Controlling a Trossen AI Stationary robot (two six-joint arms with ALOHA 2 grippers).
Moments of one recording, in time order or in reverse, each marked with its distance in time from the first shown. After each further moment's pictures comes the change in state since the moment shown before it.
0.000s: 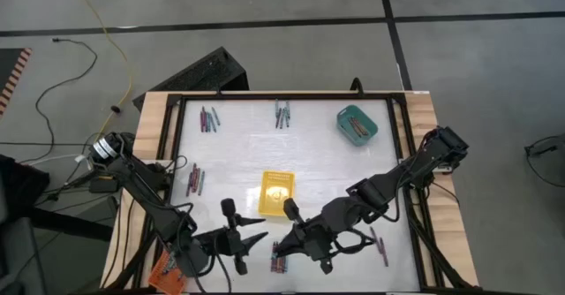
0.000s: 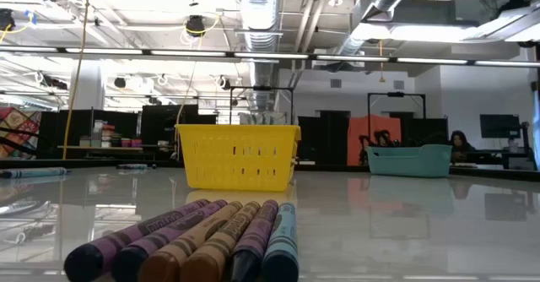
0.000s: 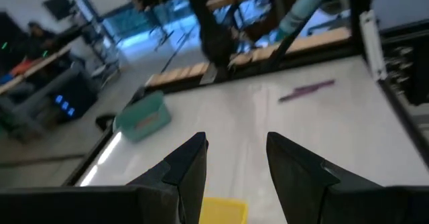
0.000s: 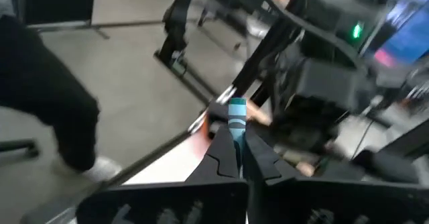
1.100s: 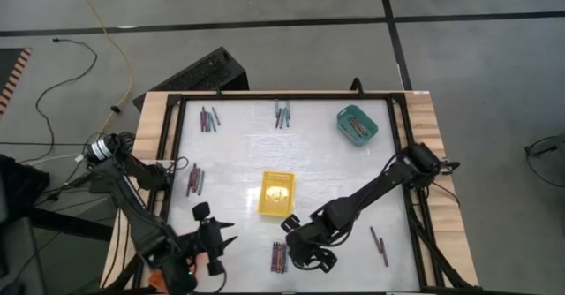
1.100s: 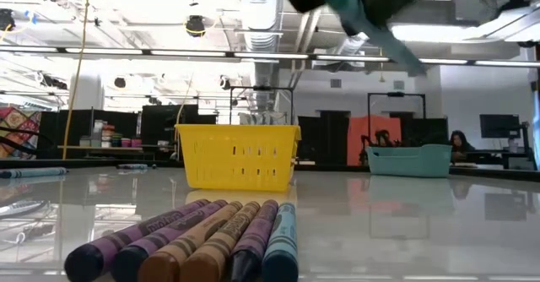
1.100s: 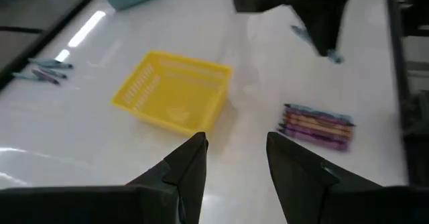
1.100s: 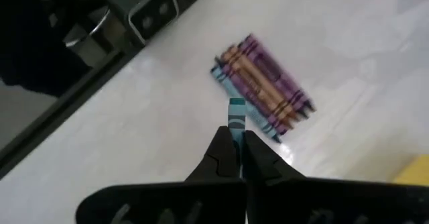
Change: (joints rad) left arm -0.140 0.000 0.136 -0.974 0.138 -1.027; right arm -0.048 0.264 -0.002 -0.515 -0.161 0.277
